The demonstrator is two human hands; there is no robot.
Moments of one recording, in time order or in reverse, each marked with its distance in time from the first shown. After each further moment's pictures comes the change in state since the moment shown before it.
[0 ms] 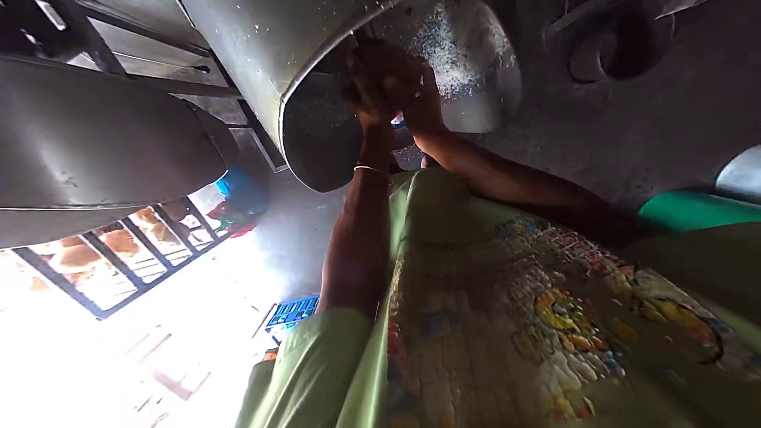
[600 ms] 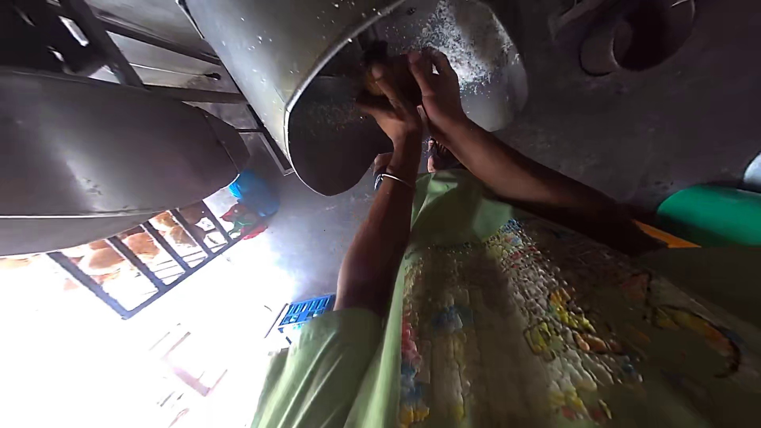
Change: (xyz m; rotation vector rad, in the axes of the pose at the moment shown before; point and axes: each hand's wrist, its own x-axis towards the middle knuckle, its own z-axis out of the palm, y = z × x) left_hand -0.030 -0.010 0.023 0.148 0.231 0.241; right_hand 0.010 -0.023 -0.012 0.022 -0.006 0.055
